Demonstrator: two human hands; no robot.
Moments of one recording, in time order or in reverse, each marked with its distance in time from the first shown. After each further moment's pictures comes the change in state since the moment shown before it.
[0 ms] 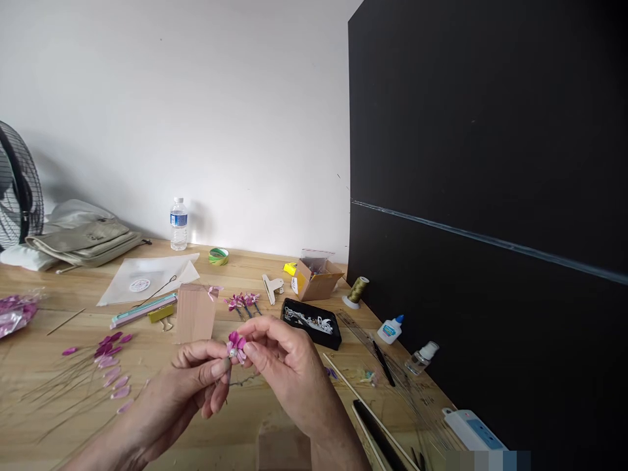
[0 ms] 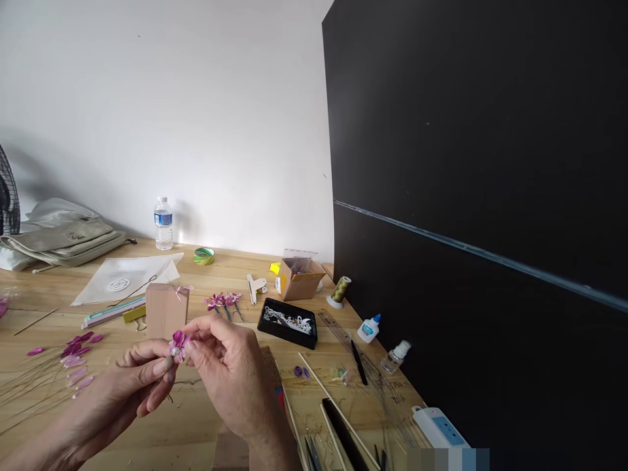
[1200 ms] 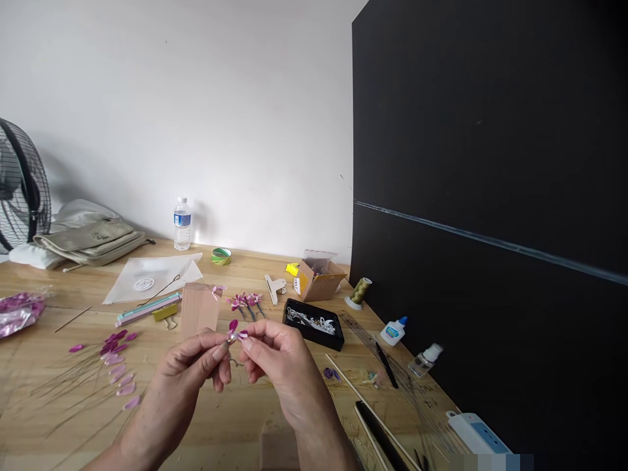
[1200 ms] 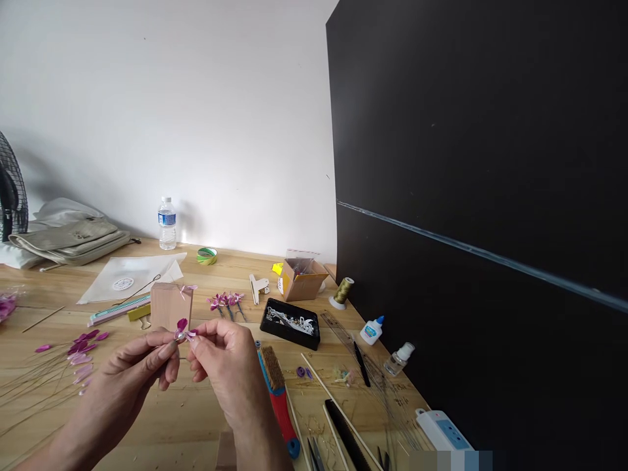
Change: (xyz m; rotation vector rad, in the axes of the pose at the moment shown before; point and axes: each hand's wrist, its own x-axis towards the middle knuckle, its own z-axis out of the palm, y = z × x) left_hand 0.003 -0.007 -0.002 0.220 0.153 0.400; right_hand 0.010 0.009 0.014 0.246 0.142 0.346
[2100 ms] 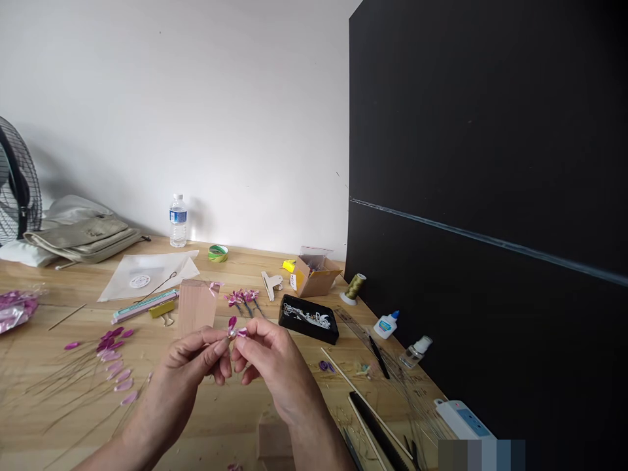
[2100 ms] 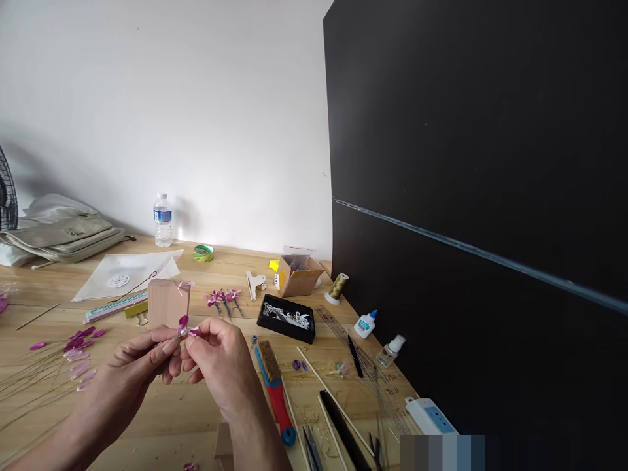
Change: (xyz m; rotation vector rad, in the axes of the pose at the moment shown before) left_hand 0.001 0.003 0.001 0.069 -0.068 -0.076; right_hand -0.003 0.003 0.005 -0.035 -0.050 0.035
